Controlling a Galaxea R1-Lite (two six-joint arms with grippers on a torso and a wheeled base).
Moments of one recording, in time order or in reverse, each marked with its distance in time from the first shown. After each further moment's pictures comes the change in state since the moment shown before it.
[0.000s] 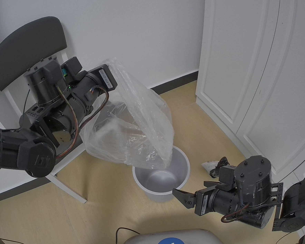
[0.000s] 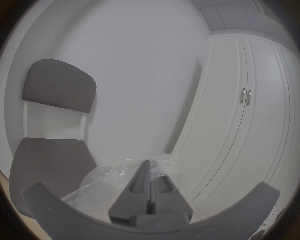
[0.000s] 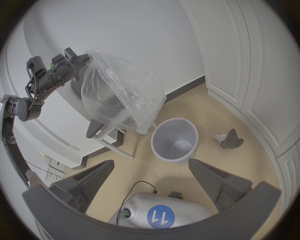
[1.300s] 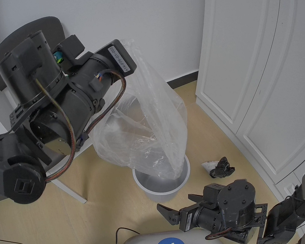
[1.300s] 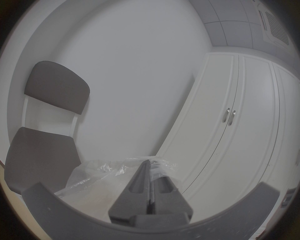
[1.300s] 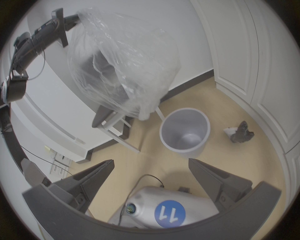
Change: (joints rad) left arm -0.246 -0.122 0.016 0.001 0.179 -0.030; right arm 0.087 0.149 0.054 -0.233 -0.003 0.015
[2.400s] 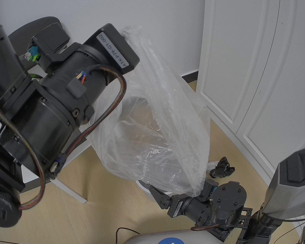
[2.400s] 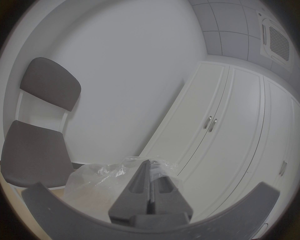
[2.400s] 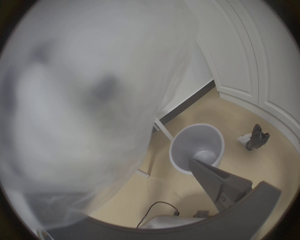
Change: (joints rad) left arm -0.138 -0.118 0.070 0.001 0.009 -0.010; right arm -0.035 0.231 -0.016 -0.471 -0.052 0.003
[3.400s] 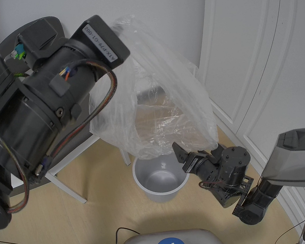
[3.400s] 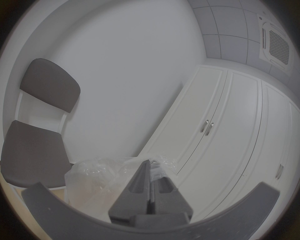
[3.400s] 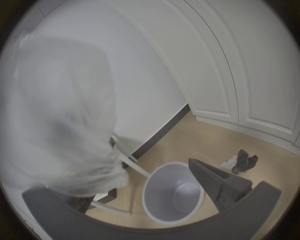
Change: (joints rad) left arm -0.019 -0.042 0.015 0.000 0.001 0.000; right arm -0.244 0.040 -0.168 0.002 -0.031 0.001
